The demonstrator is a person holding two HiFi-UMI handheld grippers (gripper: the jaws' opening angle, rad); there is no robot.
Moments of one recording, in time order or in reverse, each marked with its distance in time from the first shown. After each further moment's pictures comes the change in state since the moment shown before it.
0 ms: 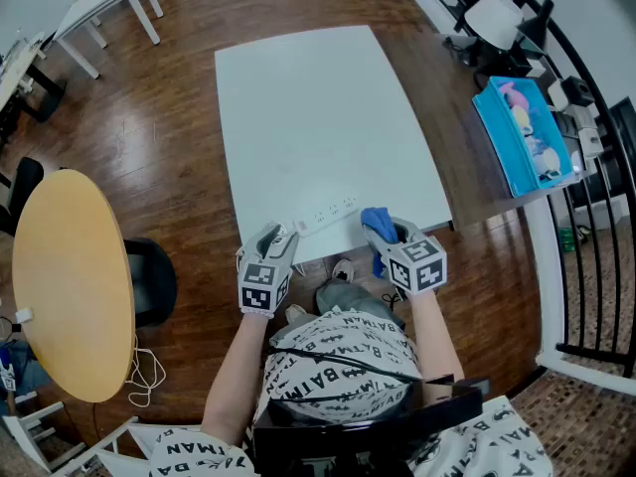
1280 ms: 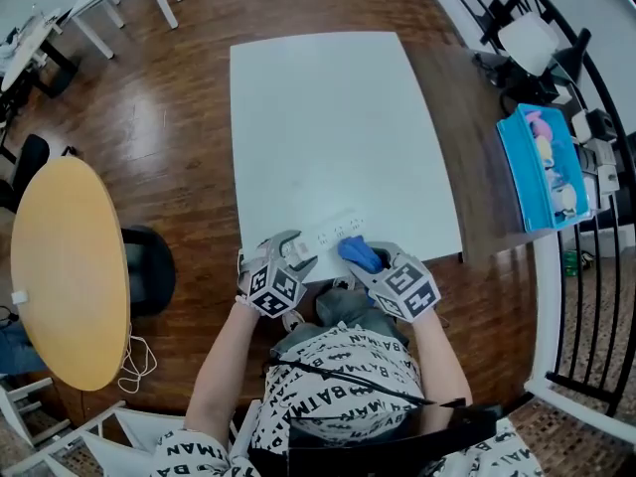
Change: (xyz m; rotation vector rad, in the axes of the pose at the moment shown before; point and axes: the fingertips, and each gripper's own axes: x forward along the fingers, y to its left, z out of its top) left arm 0.057 -0.021 -0.010 0.522 0.175 -0.197; right arm 0.038 0.053 0.008 -0.239 0.144 0.298
